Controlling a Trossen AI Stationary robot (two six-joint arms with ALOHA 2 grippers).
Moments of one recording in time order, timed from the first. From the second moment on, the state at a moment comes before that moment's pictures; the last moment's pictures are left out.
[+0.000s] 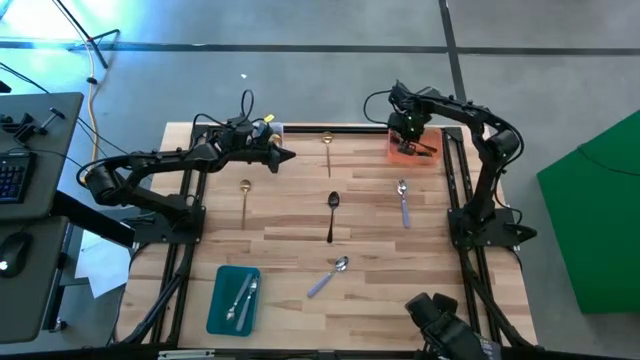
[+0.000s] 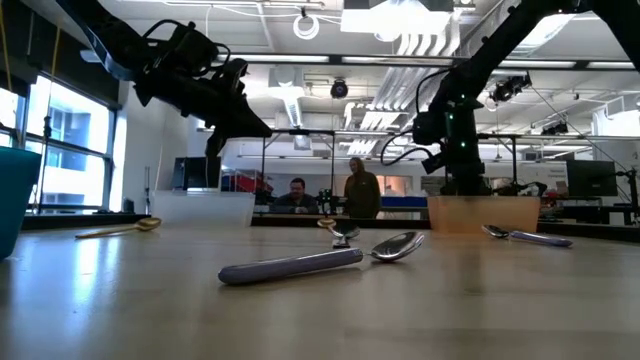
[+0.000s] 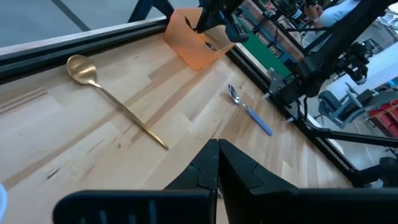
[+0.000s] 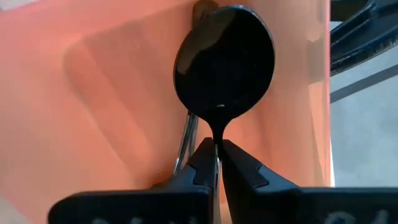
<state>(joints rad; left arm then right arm) 0.66 1.33 0.61 0.31 0.43 -0.49 -0.99 1.88 1.33 -0.96 0.17 -0.61</state>
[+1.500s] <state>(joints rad) 0.33 1.00 0.62 -0.69 -0.21 -0.84 -0.52 1.15 0.71 -0.01 -0.12 0.43</state>
